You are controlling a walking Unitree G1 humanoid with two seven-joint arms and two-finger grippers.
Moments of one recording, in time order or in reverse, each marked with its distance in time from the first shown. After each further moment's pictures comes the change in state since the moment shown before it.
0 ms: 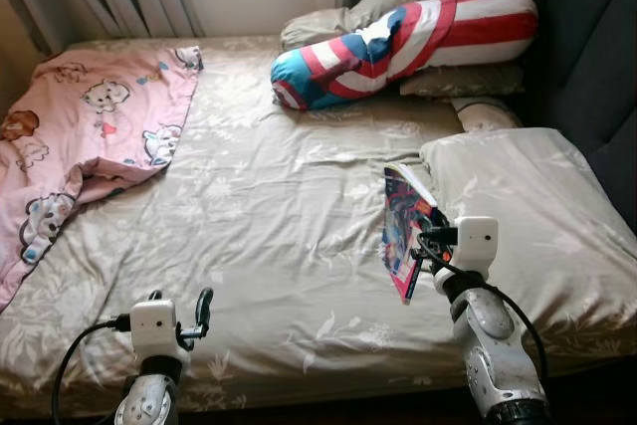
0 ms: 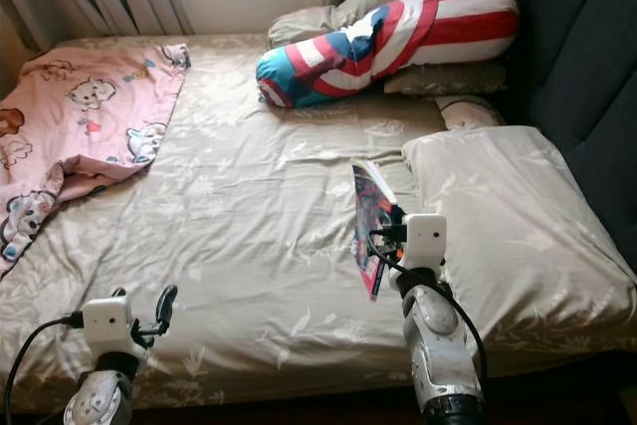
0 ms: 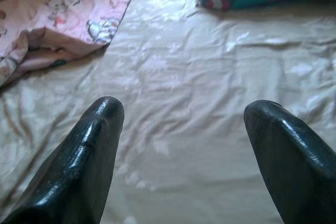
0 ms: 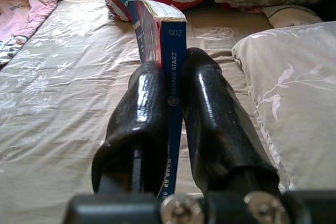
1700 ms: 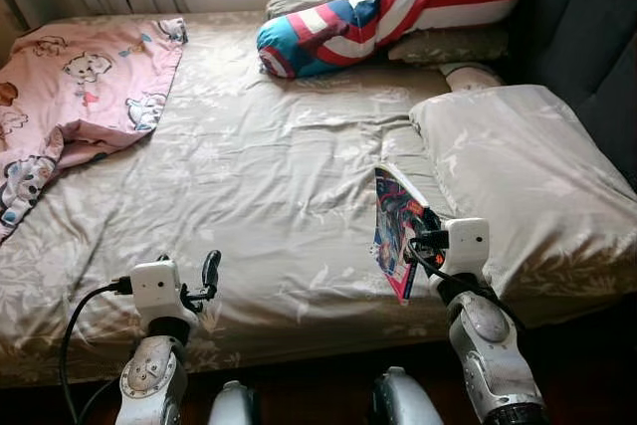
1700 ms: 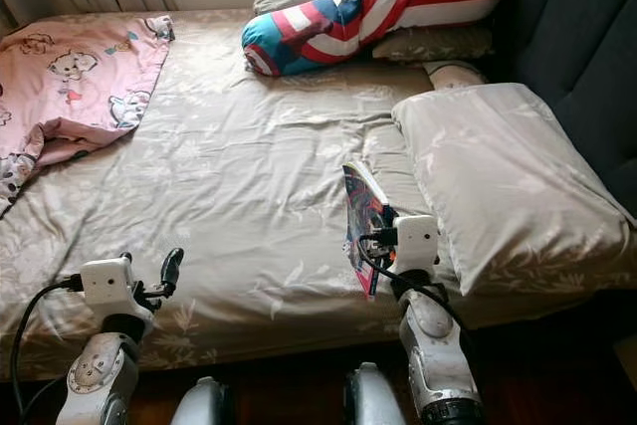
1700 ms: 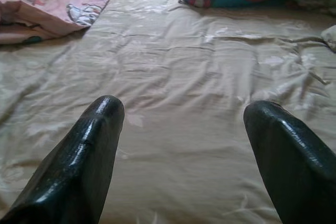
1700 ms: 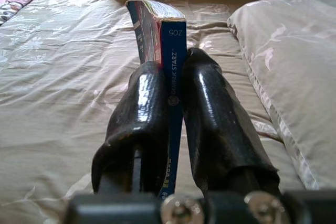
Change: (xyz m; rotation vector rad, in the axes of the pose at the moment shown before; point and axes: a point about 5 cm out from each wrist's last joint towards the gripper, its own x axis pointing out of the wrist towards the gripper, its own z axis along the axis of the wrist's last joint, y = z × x) left arm 0.018 -0.011 0.040 -0.076 -0.023 -0.015; right arm -0.002 0.008 -0.001 -0.052 -0.011 0.037
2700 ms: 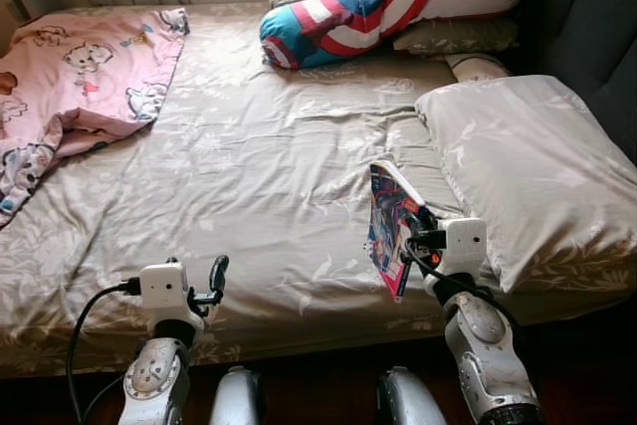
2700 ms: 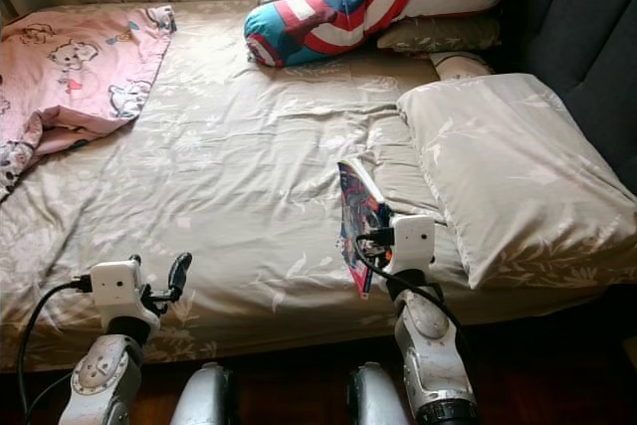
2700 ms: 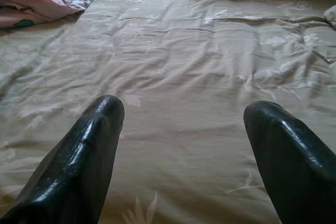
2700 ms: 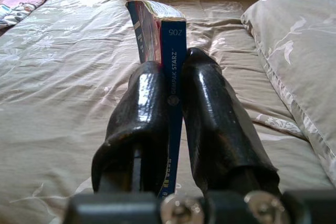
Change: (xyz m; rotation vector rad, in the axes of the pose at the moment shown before) left arm -0.002 -0.005 -0.004 0.013 0.024 -0.037; right arm 0.000 0.005 0.002 0.018 -0.033 0.017
